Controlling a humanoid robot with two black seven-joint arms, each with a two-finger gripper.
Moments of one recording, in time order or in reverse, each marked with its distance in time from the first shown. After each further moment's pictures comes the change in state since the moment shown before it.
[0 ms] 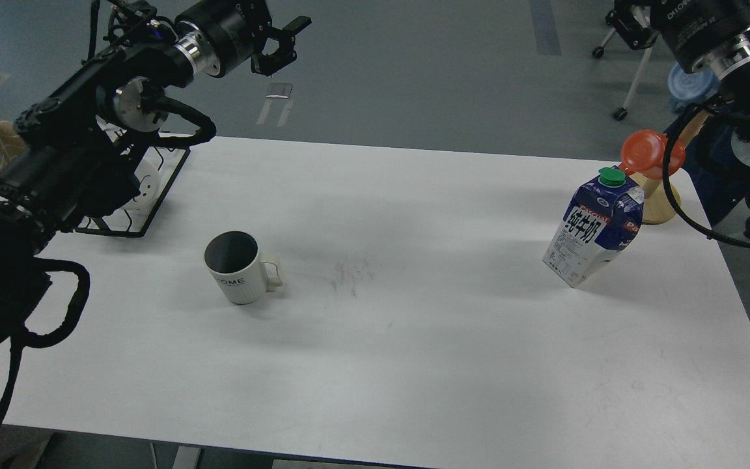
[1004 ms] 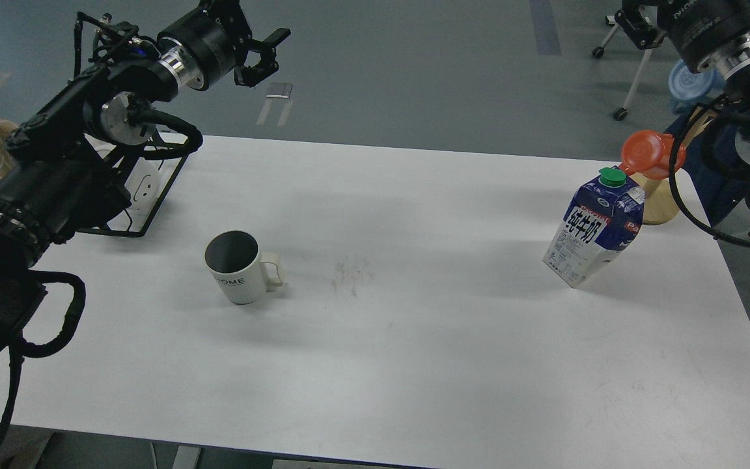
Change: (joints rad) left arm 0.030 0.016 -0.039 0.021 -0.003 0.000 0.004; right arm 0.003 -0.003 -0.017 -0.011 -0.008 -0.015 0.014
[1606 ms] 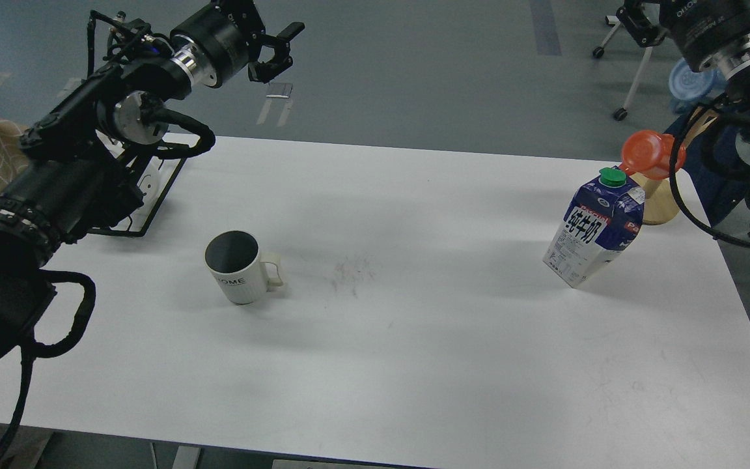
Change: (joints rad) left arm 0.001 -0.029 -0.001 -0.042 -0.002 0.000 -0.032; right arm 0.000 0.005 0.002 -0.010 0.006 0.015 0.025
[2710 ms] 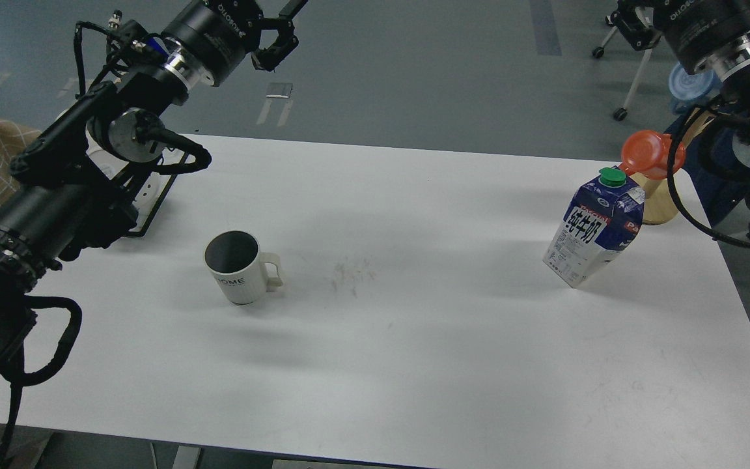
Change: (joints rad) left arm 0.110 0.057 -0.067 -0.203 0.013 0.000 -0.115; right arm 0.003 -0.005 -0.021 0.008 0.000 0.000 -0.004
